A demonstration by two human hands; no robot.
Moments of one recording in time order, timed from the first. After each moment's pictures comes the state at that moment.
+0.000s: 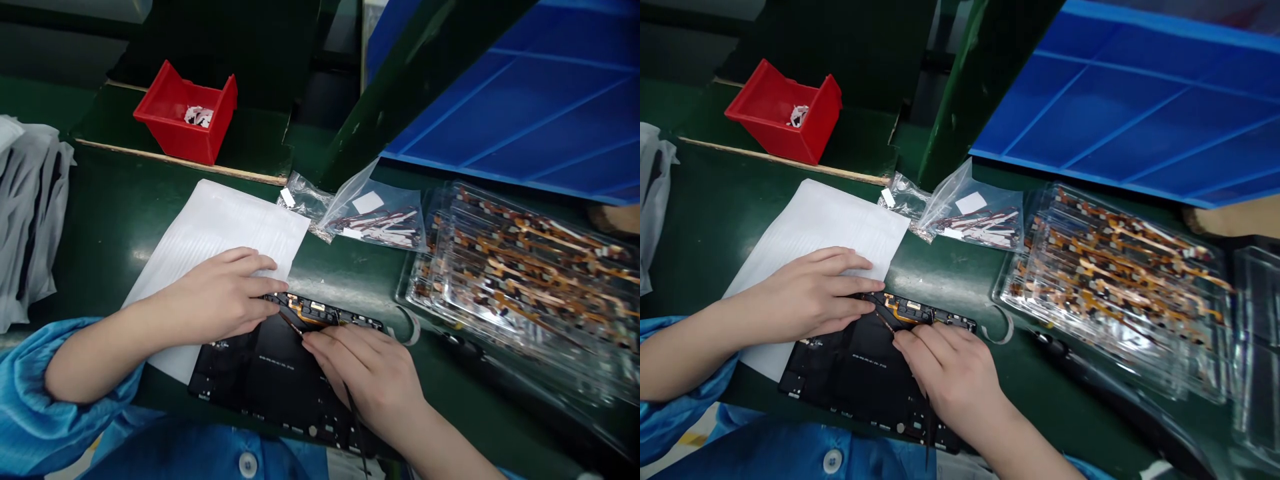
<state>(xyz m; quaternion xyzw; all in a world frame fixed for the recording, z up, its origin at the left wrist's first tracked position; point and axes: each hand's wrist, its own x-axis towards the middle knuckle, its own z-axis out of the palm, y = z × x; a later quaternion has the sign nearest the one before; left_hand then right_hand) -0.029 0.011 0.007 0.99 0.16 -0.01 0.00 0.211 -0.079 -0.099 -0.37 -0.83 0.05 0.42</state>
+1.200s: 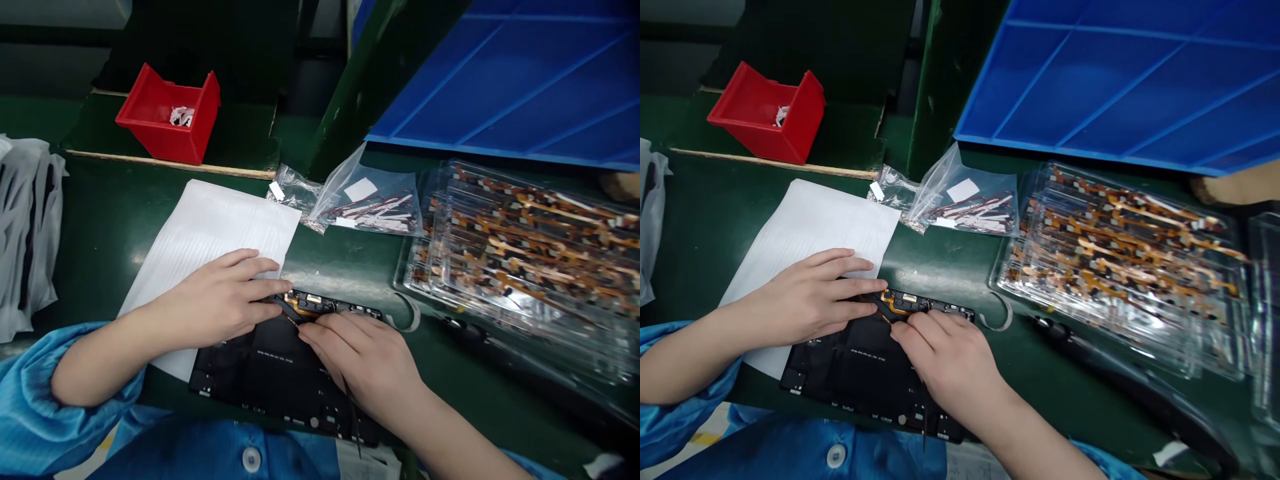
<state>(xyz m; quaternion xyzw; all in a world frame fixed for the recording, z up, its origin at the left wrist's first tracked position) -0.023 0.006 0.008 0.99 0.14 -0.05 -0.02 0.213 -0.079 -0.108 -0.37 -0.83 0.07 0.41</state>
